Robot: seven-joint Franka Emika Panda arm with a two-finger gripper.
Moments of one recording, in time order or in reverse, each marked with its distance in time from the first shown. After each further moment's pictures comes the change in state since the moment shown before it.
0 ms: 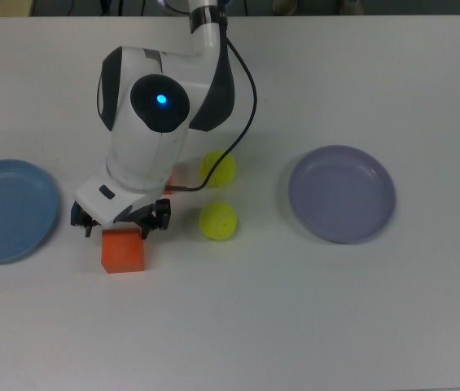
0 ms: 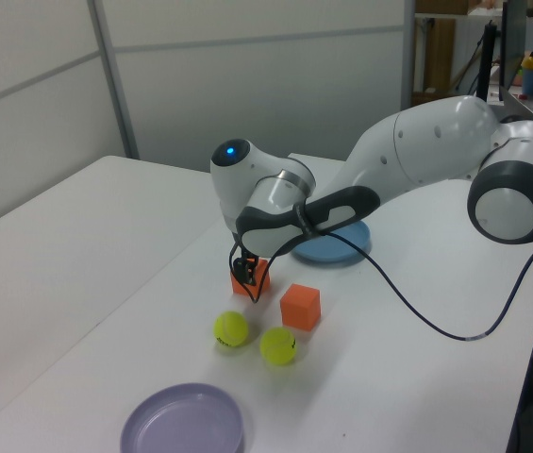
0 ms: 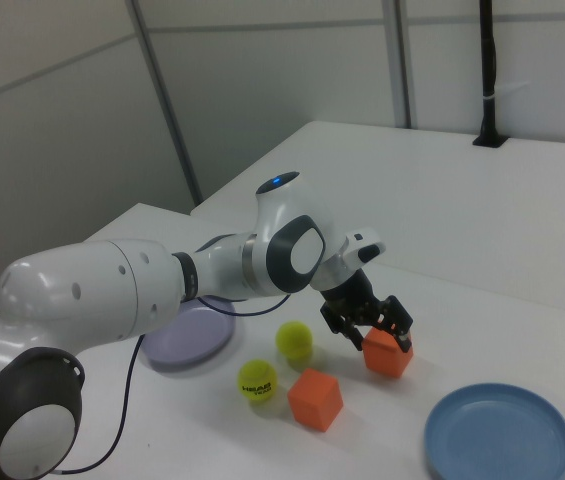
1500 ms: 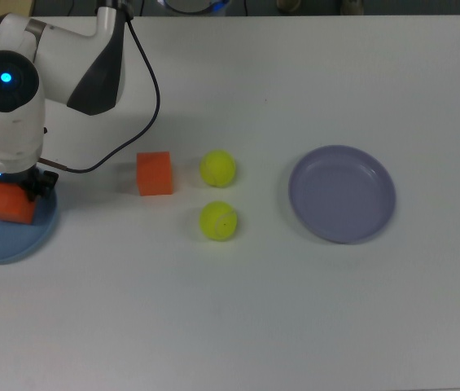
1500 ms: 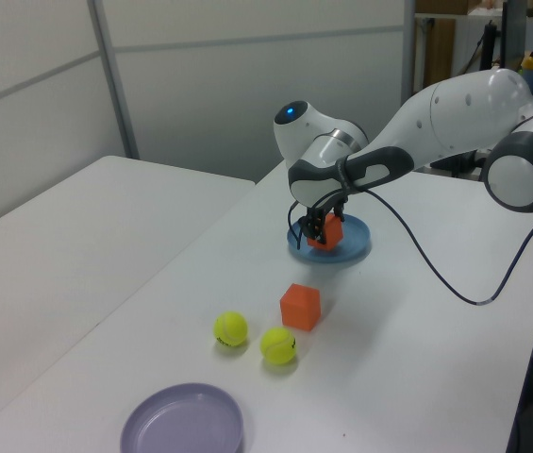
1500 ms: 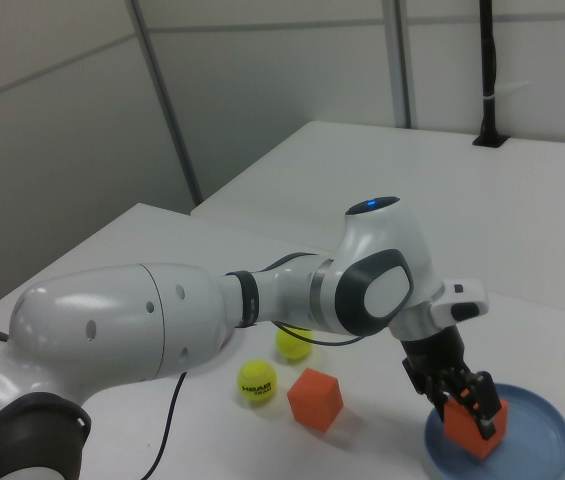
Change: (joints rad) arm -0.237 -0.048 -0.008 -0.030 -0.009 -0.122 0.072
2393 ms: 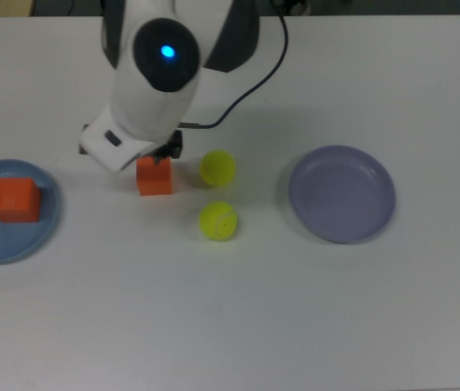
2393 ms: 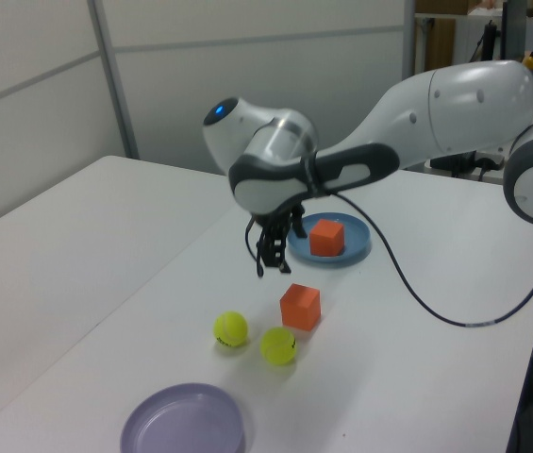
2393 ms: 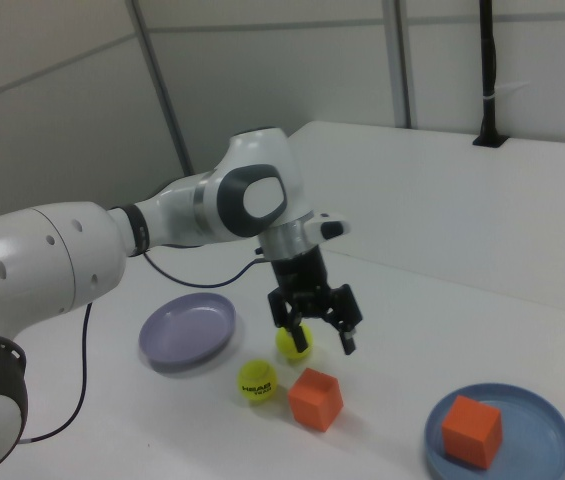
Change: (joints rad) arm 0.259 -0.112 0.053 0.026 0.069 -0.358 -0.135
